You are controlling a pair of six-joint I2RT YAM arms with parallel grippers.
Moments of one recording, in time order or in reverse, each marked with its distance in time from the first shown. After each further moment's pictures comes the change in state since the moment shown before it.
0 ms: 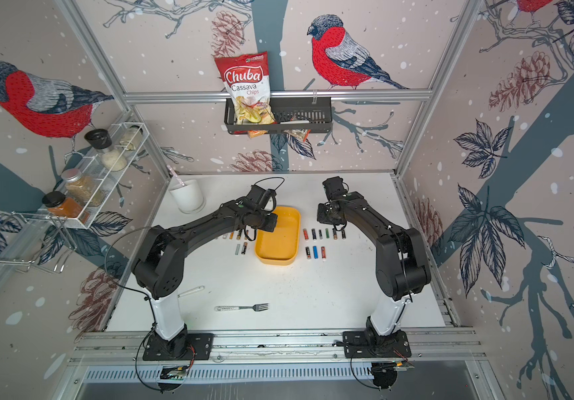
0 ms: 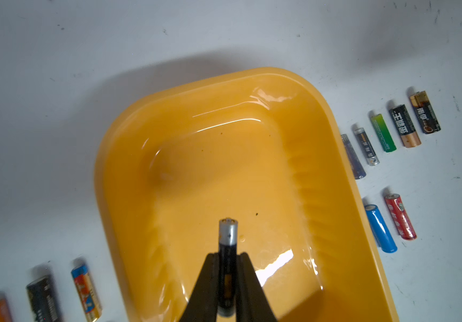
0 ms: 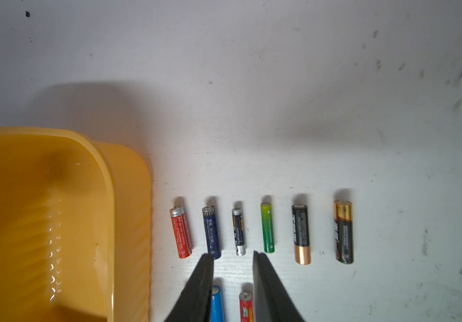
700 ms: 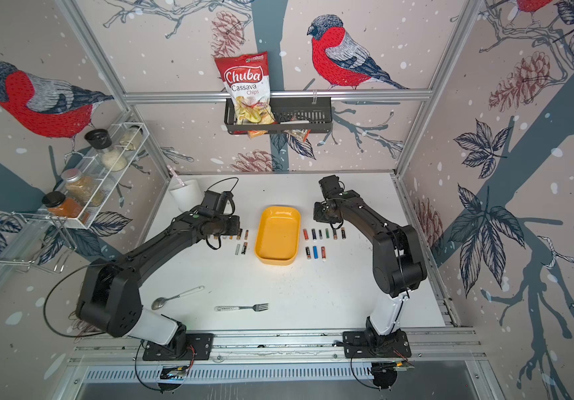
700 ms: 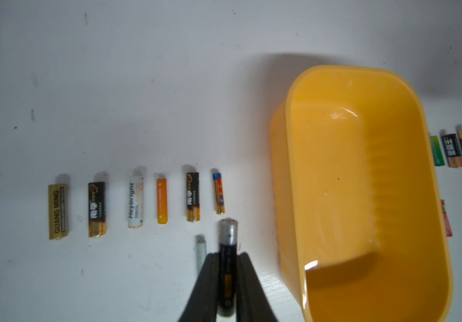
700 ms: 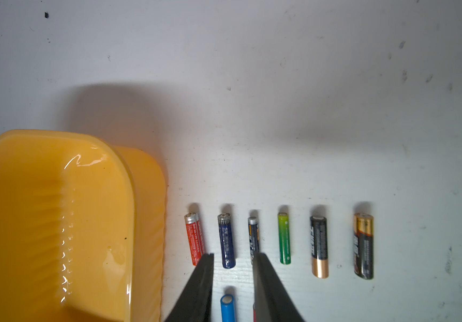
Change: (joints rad) left arm 0.240 -0.365 -0.346 0.001 0.003 -0.026; right arm 0.021 0.032 0.037 0.001 -0.011 0.000
